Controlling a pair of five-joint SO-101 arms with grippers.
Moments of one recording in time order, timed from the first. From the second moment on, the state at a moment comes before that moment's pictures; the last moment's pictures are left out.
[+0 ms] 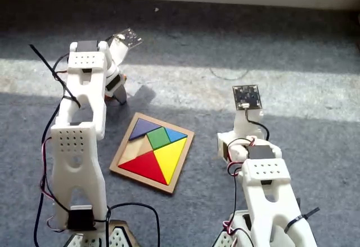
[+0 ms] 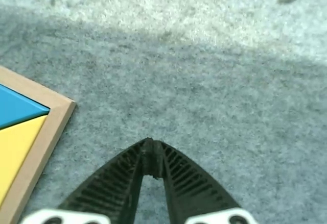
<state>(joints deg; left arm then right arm) -8.9 56.7 -44.7 81.5 -37.5 -9.0 -40.0 66.7 39.6 4.2</state>
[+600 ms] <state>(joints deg) -9.2 65.5 -68.4 93.8 -32.9 -9.0 -40.0 66.7 39.6 4.2</state>
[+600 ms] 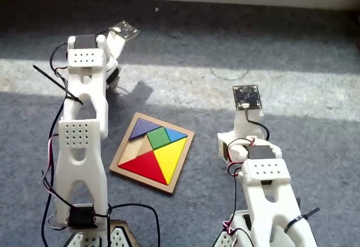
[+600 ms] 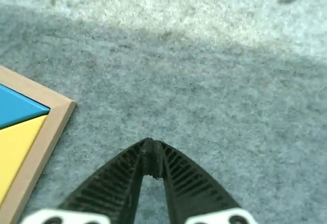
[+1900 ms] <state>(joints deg) -5.7 29.1 -26.2 101.0 -13.5 -9.0 -40.0 66.7 39.6 4.4</state>
